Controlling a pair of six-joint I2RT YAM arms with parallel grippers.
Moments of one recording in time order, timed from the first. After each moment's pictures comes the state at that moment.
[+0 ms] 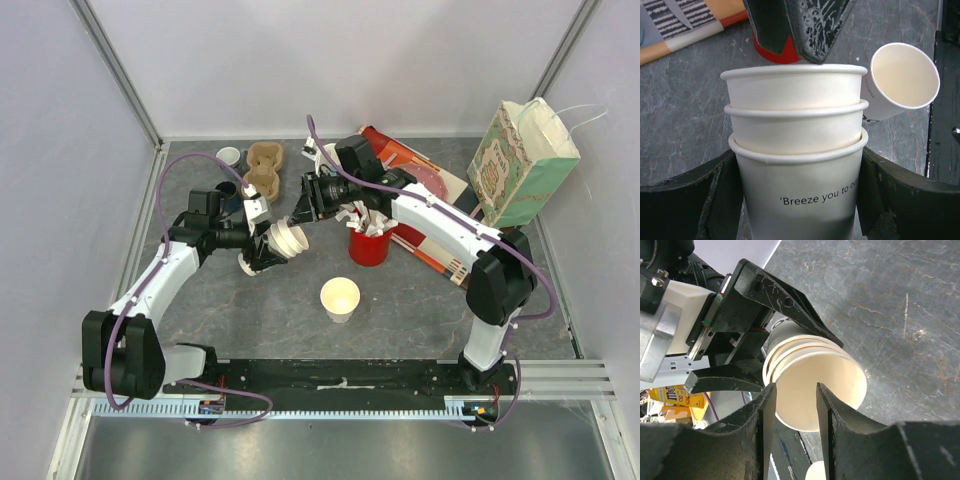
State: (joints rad) left arm -0.14 1.26 0.85 -0.41 1.03 0.66; right arm 0.67 1.80 1.62 -0.40 -0.68 0.42
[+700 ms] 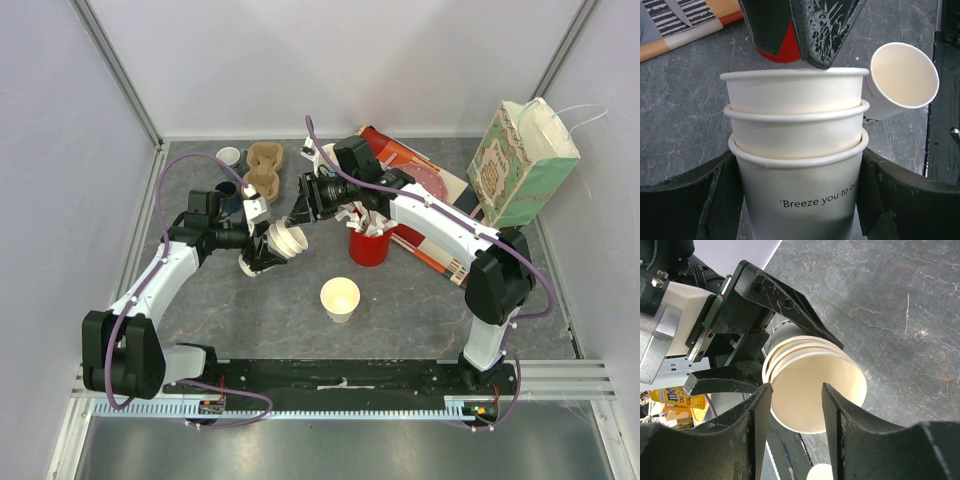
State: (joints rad) left arm -0.14 1.26 0.85 -0.42 1.03 0.66; right arm 0.68 1.82 1.62 -0.39 -0.68 0.43
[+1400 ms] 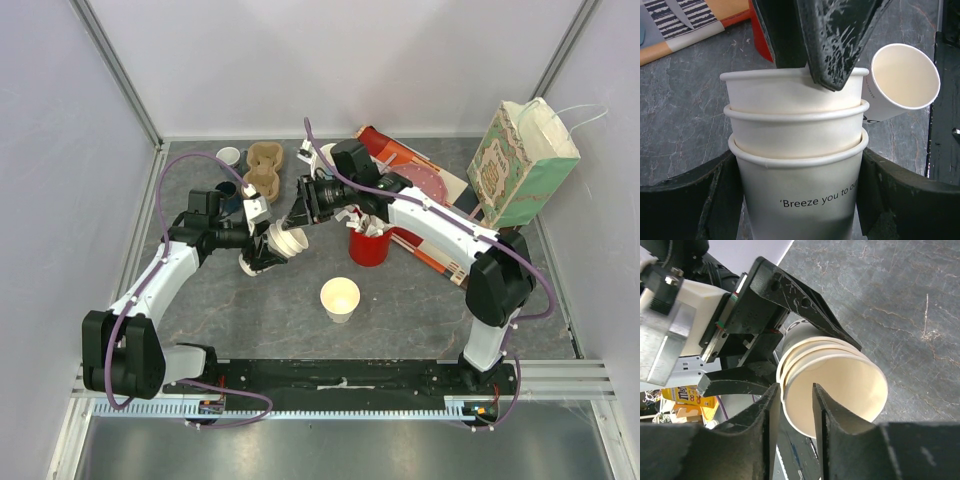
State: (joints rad) left arm -0.14 1.26 0.85 -0.41 1.03 0.66; right arm 0.70 1.81 1.60 -0.34 -0.70 0.48
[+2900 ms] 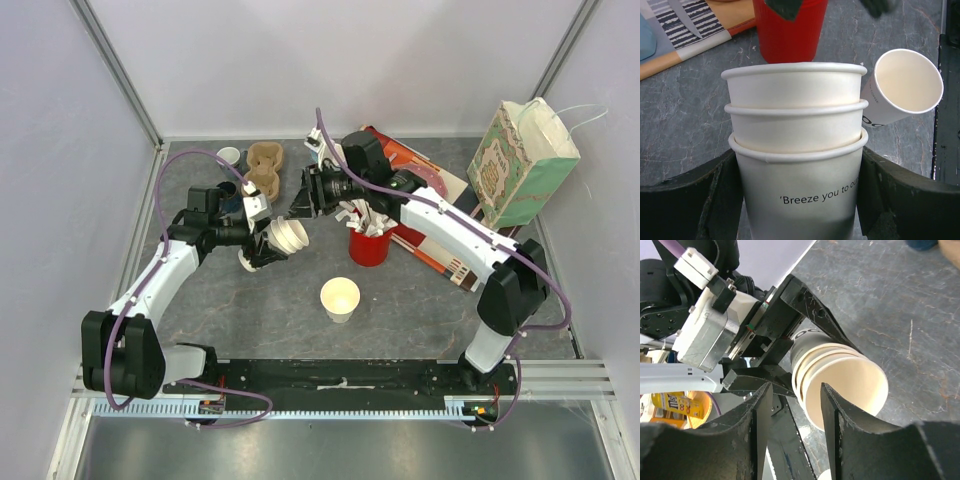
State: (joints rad) left arm -0.14 1.27 0.87 -0.40 1.03 0.66; right arm 0.68 1.72 1.59 -0.32 -0.64 0.45
